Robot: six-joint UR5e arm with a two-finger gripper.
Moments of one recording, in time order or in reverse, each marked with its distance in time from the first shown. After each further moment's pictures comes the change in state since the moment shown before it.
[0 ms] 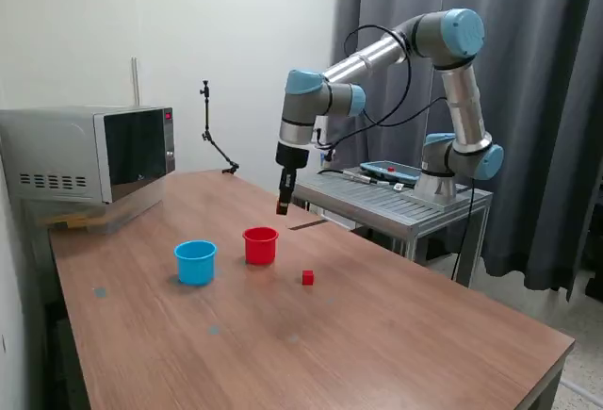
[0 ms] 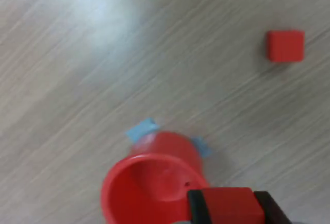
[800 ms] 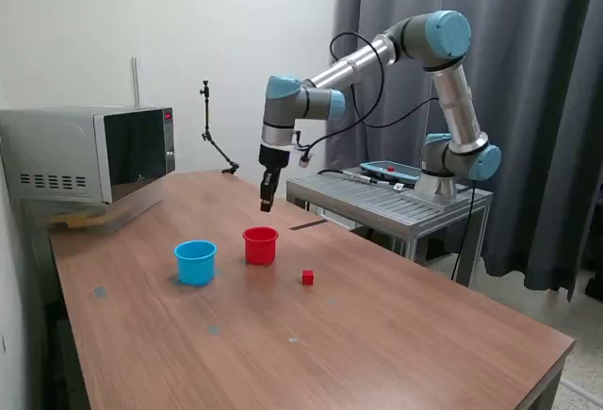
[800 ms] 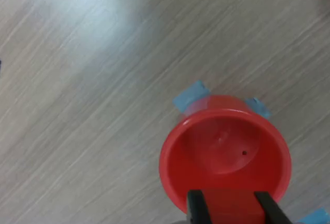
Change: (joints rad) arm -0.093 0.023 0.007 -0.034 0.010 -0.011
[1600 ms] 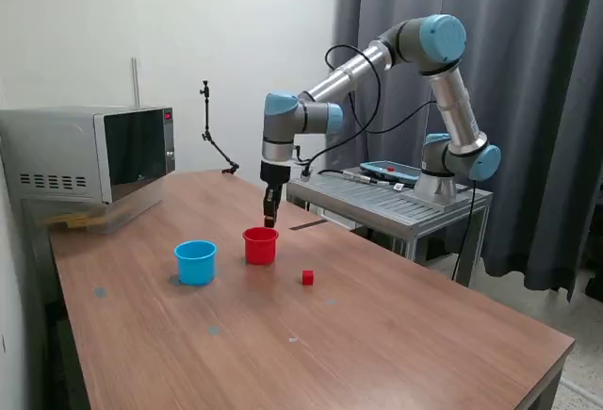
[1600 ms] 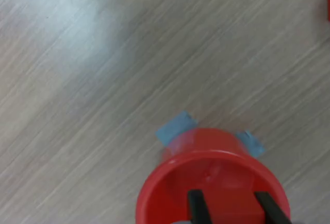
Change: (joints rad) arm 0.001 0.047 0.021 -0.035 0.047 -0.009
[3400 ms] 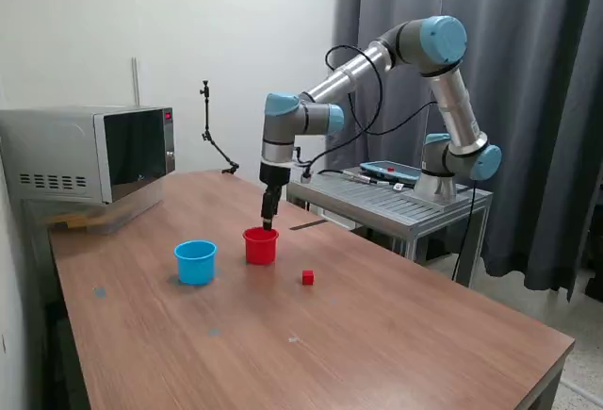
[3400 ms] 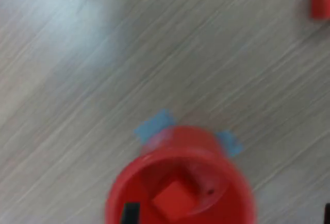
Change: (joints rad) arm 0.036 0.013 -0.022 -0.006 0.000 0.006
